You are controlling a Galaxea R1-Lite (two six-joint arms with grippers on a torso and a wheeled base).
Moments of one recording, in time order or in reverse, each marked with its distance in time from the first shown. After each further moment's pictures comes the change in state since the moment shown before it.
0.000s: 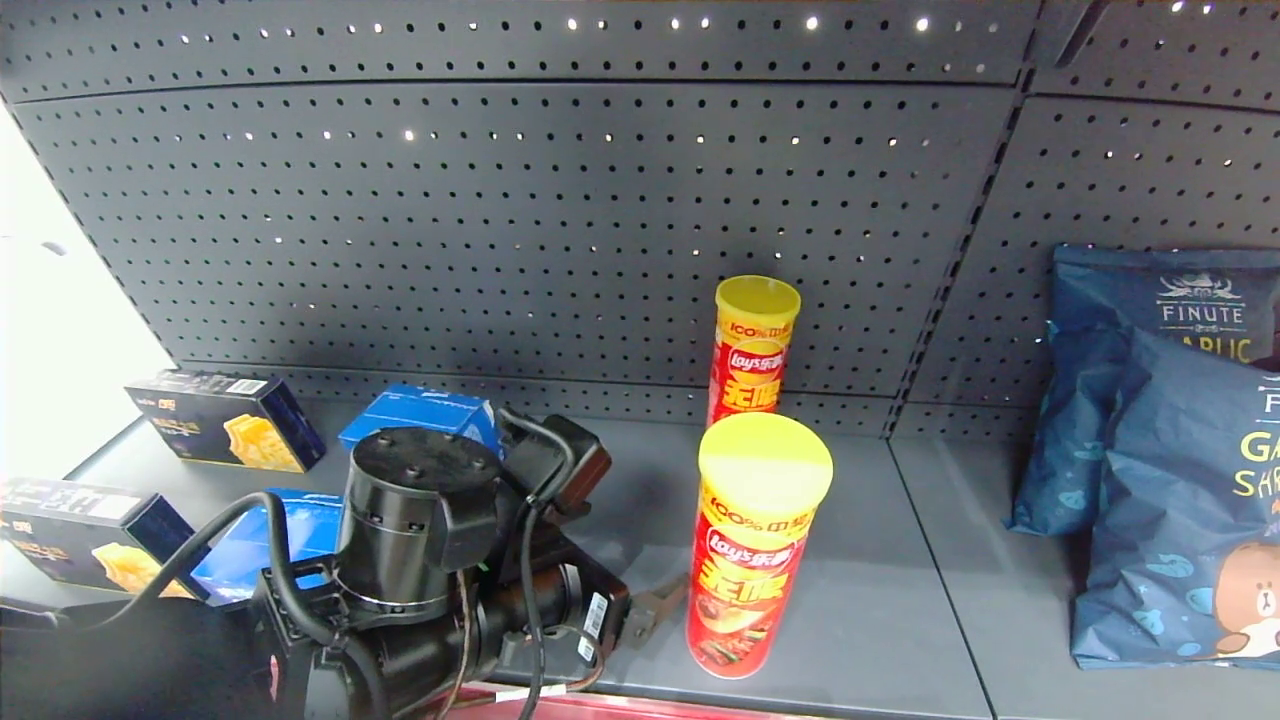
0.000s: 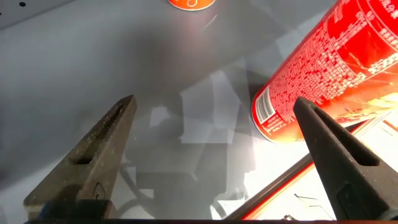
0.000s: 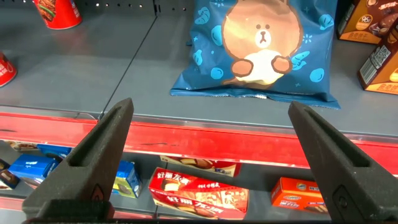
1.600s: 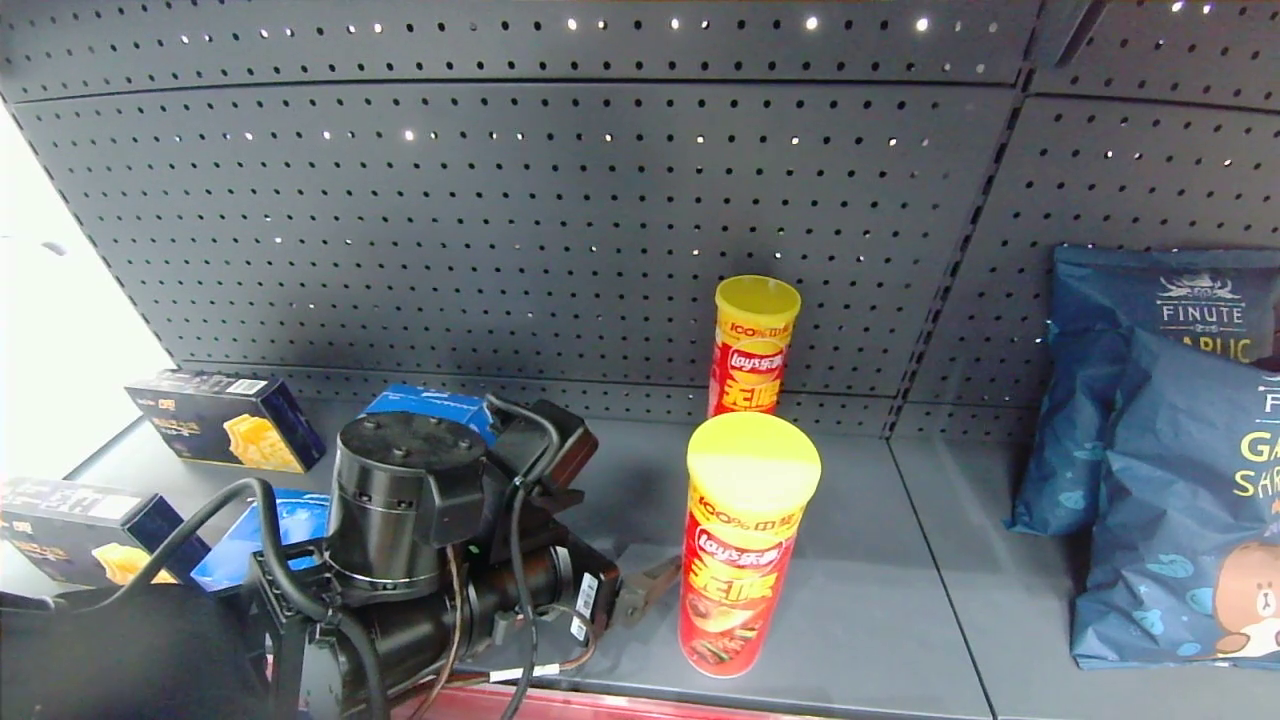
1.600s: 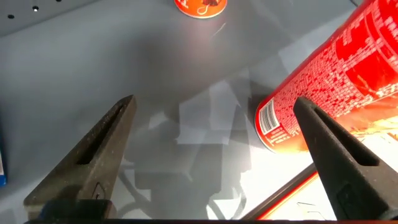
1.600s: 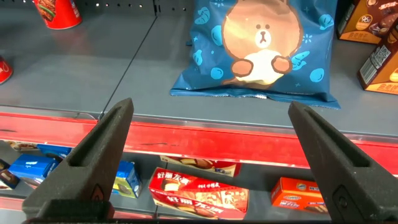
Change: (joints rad) left arm 0.036 -0.001 -0.011 -0.006 -0.027 -0.006; right arm 0.000 0.000 0.000 0.000 0.000 0.000
